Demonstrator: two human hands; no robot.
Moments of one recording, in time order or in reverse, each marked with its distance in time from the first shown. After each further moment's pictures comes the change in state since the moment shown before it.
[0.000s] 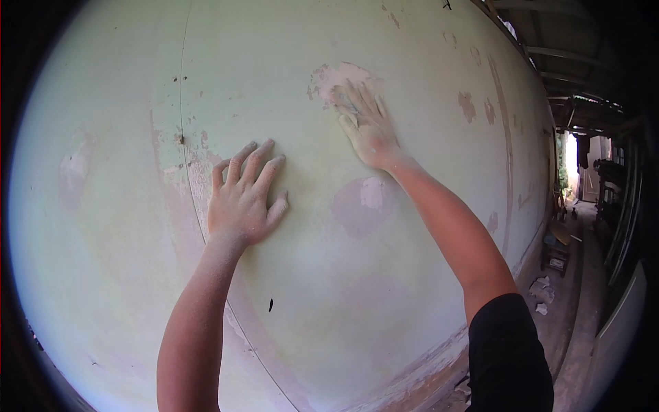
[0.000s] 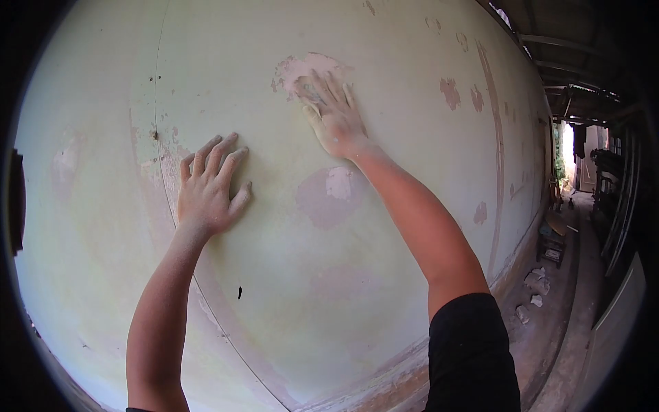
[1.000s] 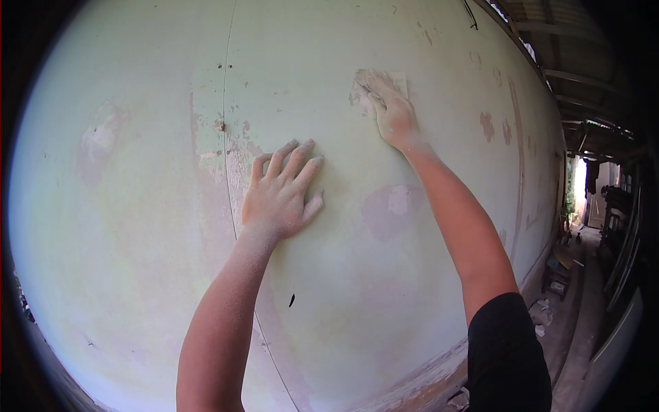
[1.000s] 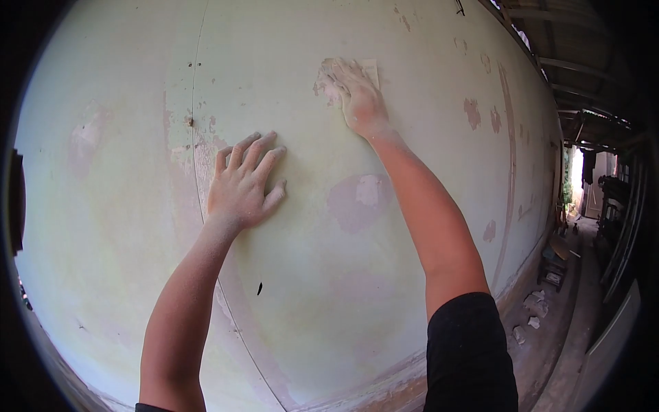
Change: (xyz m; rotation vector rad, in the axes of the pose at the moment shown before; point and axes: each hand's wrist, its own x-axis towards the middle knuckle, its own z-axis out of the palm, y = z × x) left_hand -0.004 -0.006 0.003 -0.030 0.048 0.020; right_hand 0.055 -0.012 0.007 0.182 0.207 -0.164
